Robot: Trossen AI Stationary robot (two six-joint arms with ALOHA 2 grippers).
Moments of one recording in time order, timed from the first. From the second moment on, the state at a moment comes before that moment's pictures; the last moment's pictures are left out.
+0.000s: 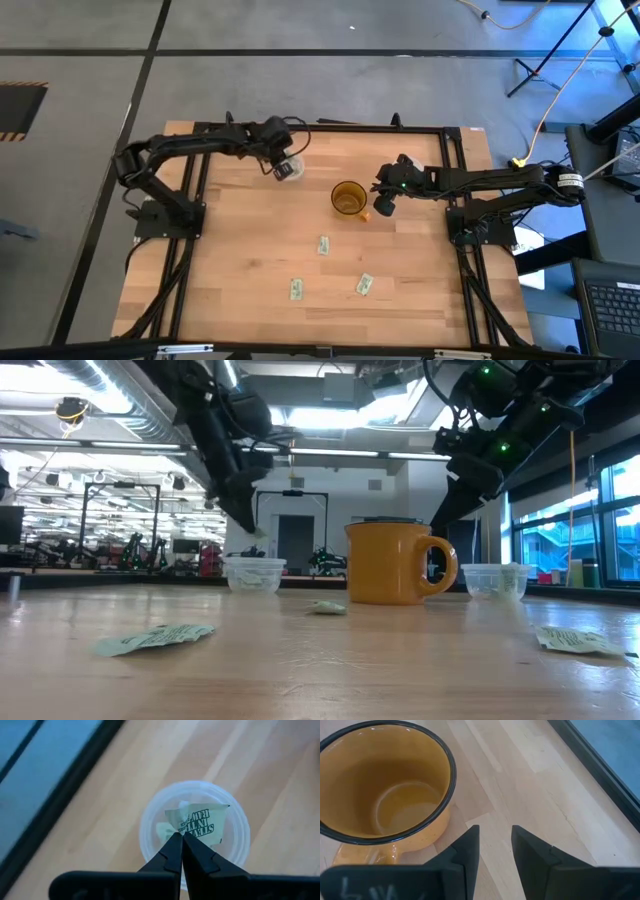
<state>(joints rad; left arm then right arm) 0.53 1.51 1.04 -0.54 -0.10 -0.01 -0.17 1.19 0.61 -0.23 0.32 0.12</state>
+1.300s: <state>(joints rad) 0.21 1.48 1.04 -0.48 -0.02 0.14 -0.17 1.19 0.61 -0.23 0.32 0.12</state>
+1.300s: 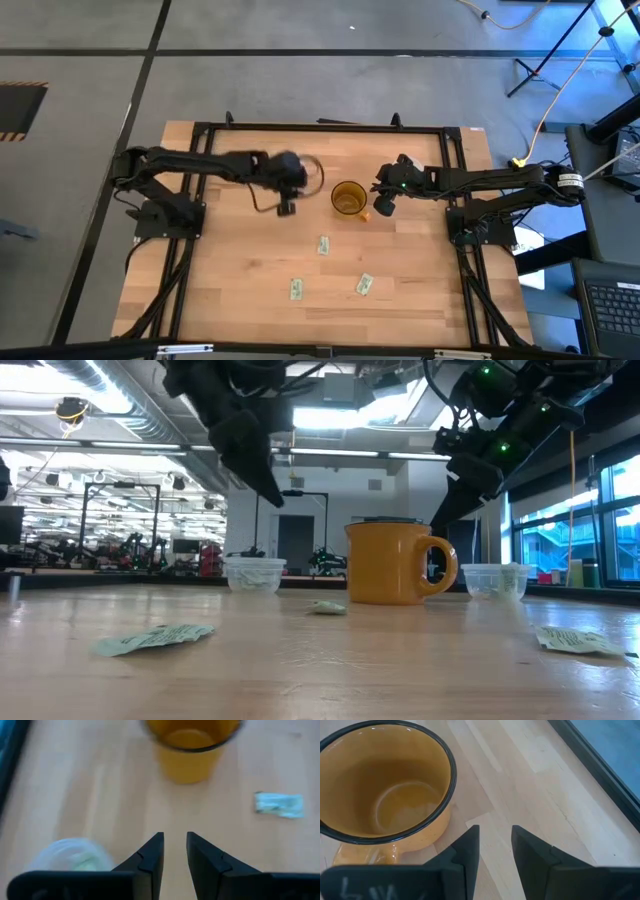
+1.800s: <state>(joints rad) 0.00 1.76 1.04 -0.15 -0.03 0.06 -0.17 1.19 0.61 -0.23 0.32 0.12</state>
